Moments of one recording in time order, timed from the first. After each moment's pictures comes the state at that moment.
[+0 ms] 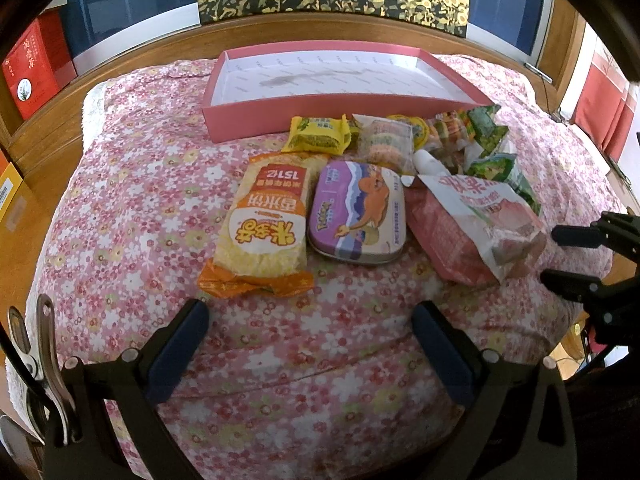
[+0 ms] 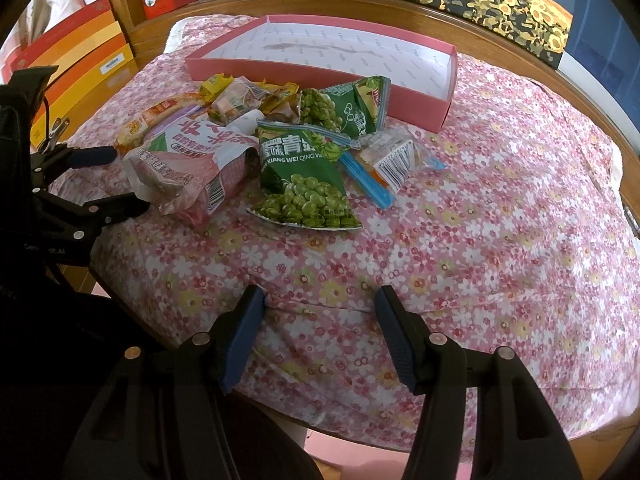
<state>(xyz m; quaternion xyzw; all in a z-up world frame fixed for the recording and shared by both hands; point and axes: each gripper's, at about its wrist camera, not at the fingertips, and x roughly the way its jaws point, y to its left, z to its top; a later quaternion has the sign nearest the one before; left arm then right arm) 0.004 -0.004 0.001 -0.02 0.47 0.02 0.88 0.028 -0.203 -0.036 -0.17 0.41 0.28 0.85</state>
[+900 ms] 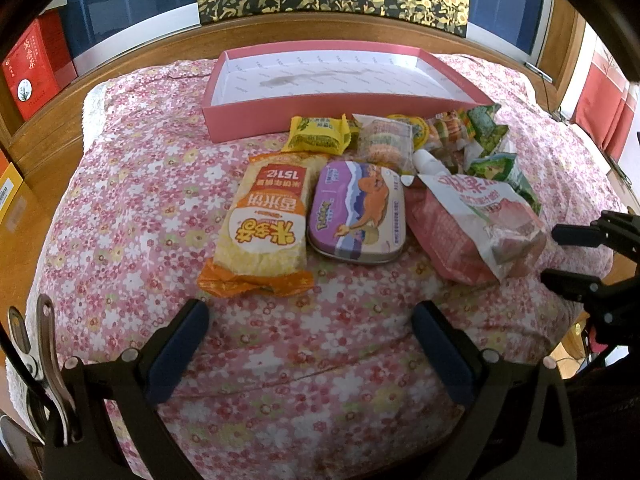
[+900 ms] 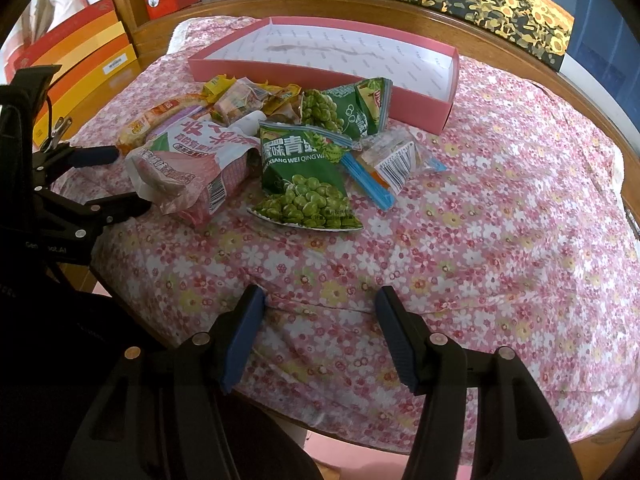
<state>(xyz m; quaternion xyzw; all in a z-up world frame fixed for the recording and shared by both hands) 0.003 -0.005 0.000 -0.02 0.47 0.02 0.88 0.026 -0.201 -0.034 -0.17 0.41 0.28 0.85</state>
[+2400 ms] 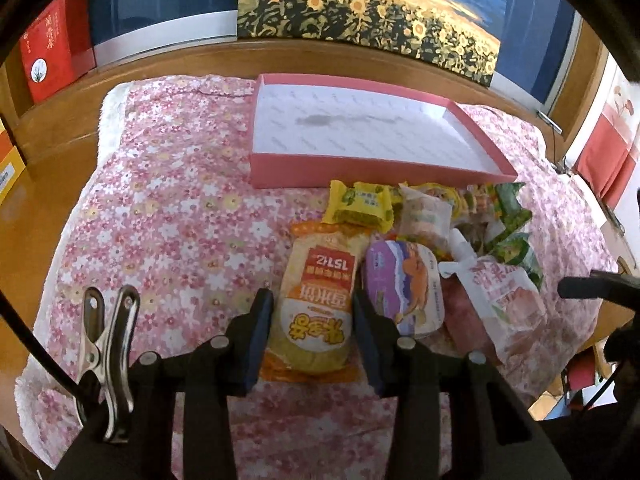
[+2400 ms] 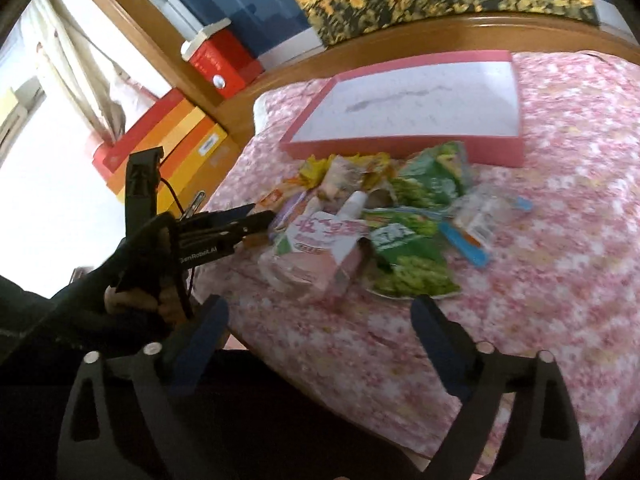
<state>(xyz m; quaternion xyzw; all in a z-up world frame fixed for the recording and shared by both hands) 0.015 0.036 0.022 -0.07 0.45 0.03 0.89 0.050 -0.206 0.003 0.04 0.41 0.46 0.79</state>
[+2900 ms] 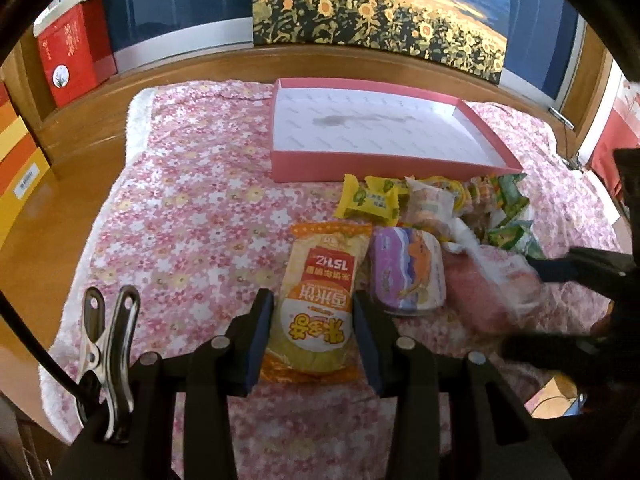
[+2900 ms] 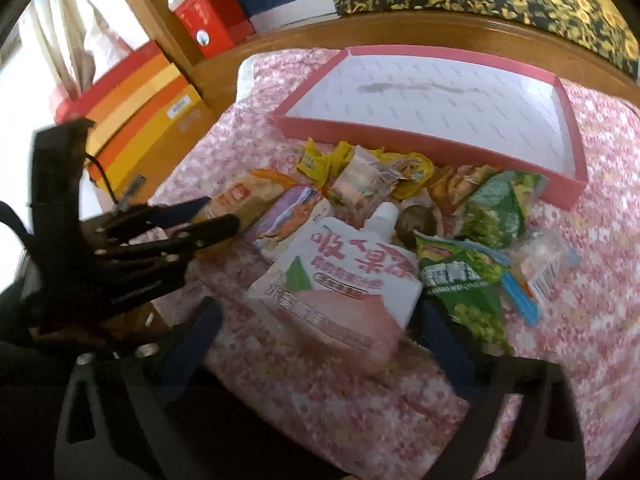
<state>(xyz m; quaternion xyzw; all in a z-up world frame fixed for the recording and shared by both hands) -0.002 0.030 0.035 -0.05 0.45 0.06 0.89 0.057 -0.125 -0.011 -0.07 0.42 0.41 0.81</state>
